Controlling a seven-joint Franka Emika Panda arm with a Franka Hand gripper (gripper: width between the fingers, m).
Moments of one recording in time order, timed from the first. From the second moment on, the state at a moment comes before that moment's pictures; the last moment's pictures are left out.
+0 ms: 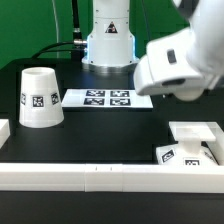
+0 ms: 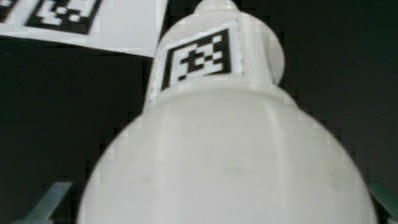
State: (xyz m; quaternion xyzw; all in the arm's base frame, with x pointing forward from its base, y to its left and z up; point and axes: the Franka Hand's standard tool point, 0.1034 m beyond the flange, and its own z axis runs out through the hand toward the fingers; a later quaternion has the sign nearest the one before) arm 0.510 0.101 0.089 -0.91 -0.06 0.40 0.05
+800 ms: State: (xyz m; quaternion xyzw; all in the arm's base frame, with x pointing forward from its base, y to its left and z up) arm 0.565 0.082 0.132 -0.98 -0.08 0.19 0.05
